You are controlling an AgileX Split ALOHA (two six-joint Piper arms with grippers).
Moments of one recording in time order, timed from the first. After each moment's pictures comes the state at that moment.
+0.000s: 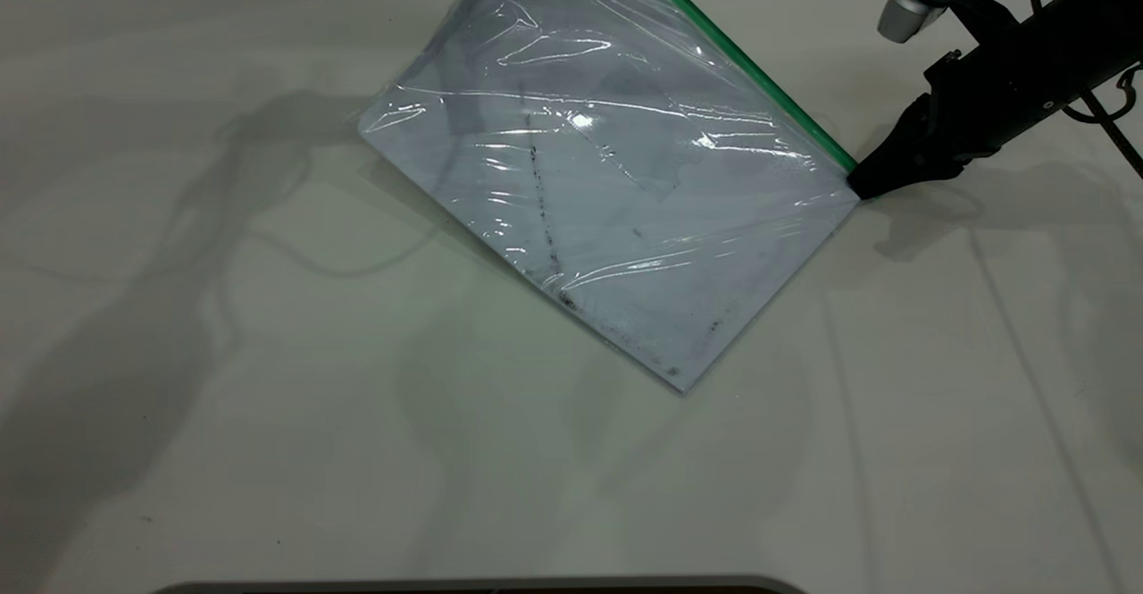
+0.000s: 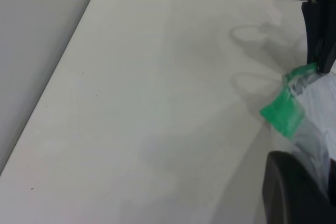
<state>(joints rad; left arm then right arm) -0.16 2.75 -2.23 -1.30 0.98 1.91 -0.06 2.56 -1.49 1.03 0.67 -1.72</state>
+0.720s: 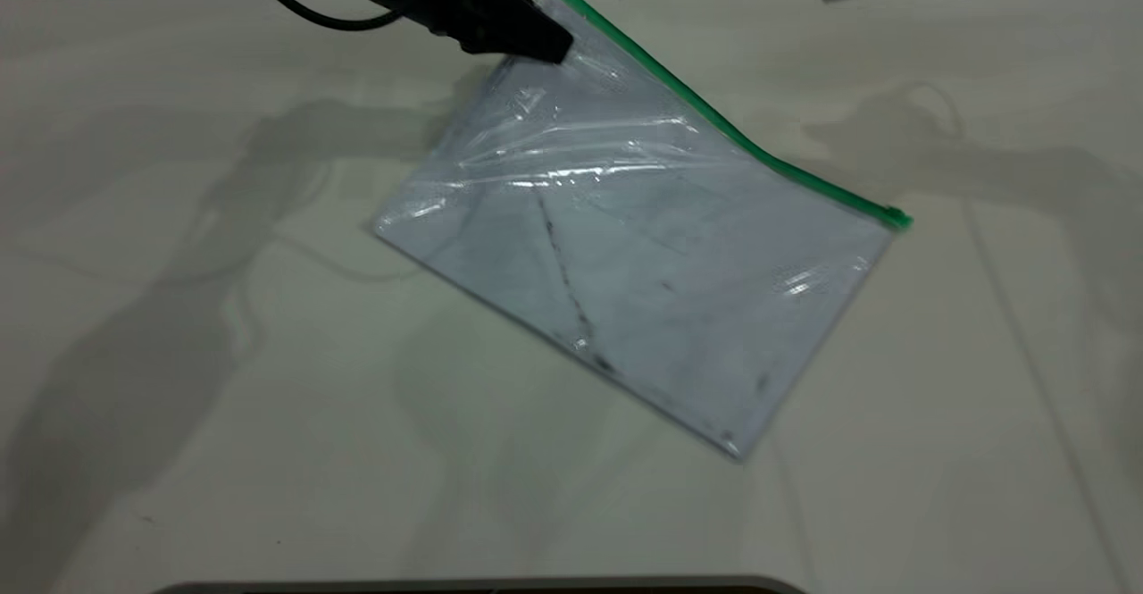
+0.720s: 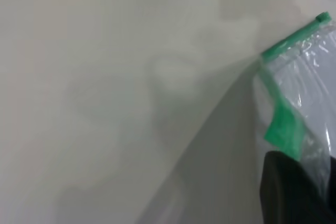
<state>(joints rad) -0.20 2.82 -2.23 -1.15 0.97 1.59 -0.06 2.28 -1.48 1.27 0.94 -1.69</state>
